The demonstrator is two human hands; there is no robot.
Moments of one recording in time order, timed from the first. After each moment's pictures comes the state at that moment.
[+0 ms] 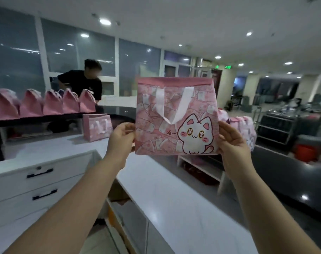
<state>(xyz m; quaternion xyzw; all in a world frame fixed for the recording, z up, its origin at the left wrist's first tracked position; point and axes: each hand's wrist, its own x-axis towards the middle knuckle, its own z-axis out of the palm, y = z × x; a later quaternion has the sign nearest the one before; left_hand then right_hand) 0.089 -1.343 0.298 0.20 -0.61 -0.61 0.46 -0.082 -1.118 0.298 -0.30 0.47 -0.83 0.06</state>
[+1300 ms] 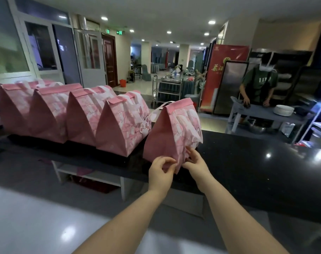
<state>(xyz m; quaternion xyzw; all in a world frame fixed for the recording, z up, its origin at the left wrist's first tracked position) -0.362 -1.068 0.111 -0.04 -0.75 -0.59 0.28 -0.391 -0.931 0.140 -0.04 0.71 -0.71 0.01</state>
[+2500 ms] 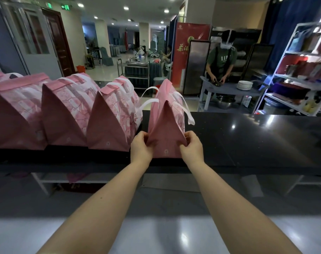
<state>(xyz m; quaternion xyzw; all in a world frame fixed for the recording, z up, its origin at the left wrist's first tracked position) -0.430 -1.170 0.123 -0.05 -0.81 -0.56 0.18 -0.387 -1.000 0.143 0.08 0.82 -0.52 -0.22</state>
